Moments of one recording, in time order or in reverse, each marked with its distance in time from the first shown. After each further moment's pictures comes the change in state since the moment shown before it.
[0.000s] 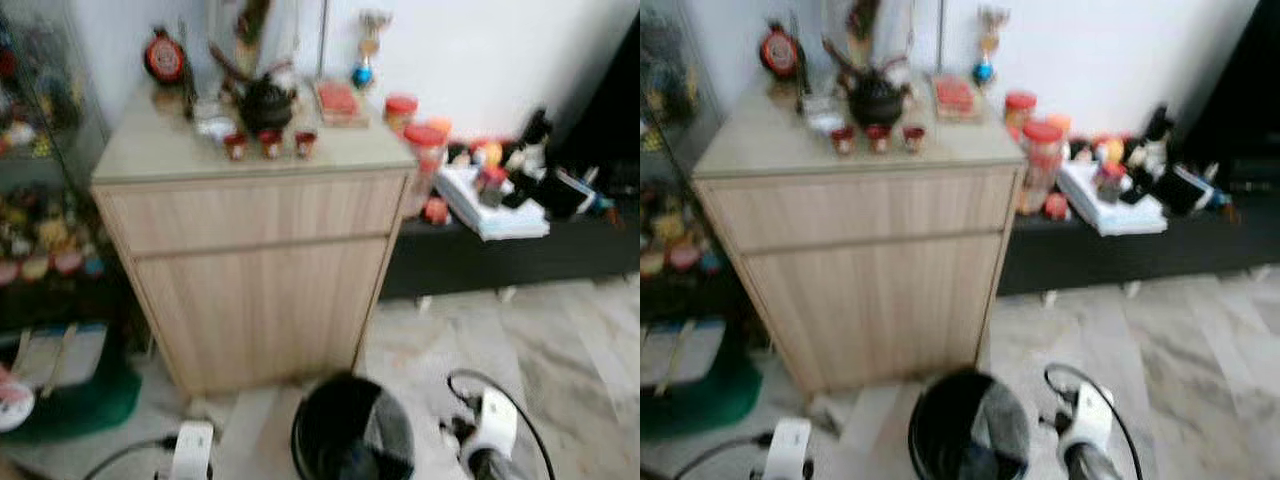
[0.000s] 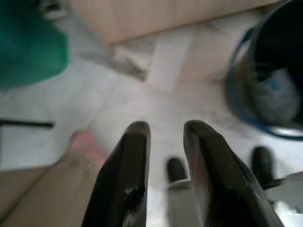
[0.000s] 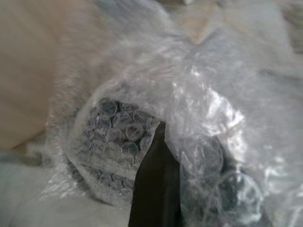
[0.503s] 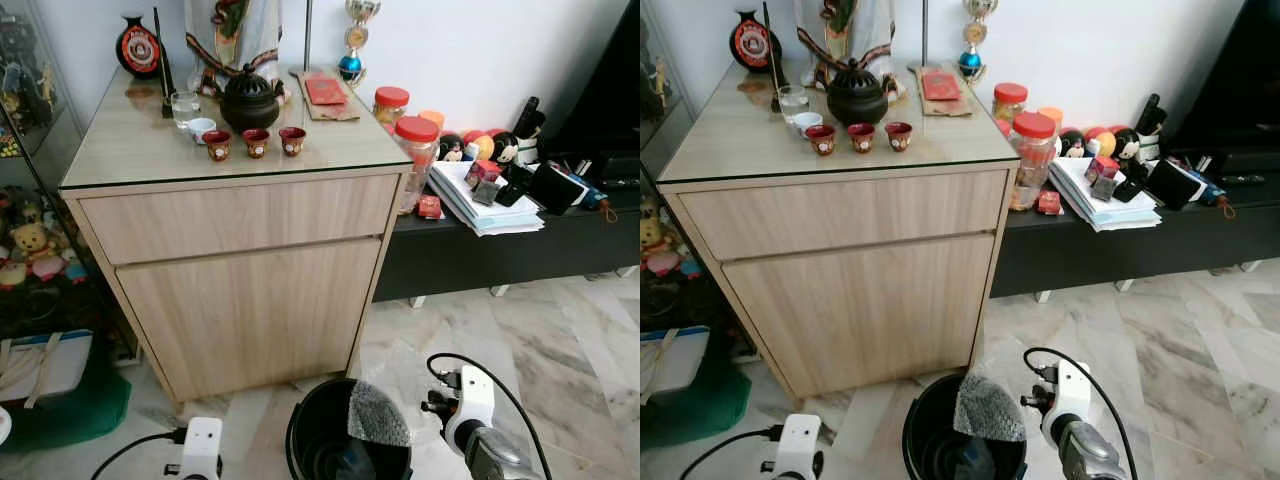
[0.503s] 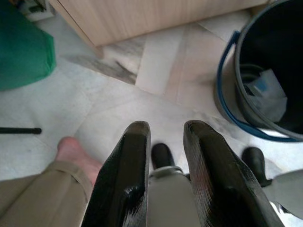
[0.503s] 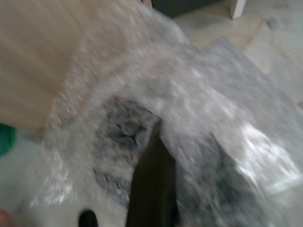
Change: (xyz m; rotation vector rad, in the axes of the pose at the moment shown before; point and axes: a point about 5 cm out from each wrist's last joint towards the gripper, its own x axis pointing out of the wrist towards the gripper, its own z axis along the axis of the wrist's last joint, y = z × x) left arm 0.000 0.000 0.000 0.005 0.000 -0.003; right arm 0.011 0.046 0.032 -0.169 -0.026 0.256
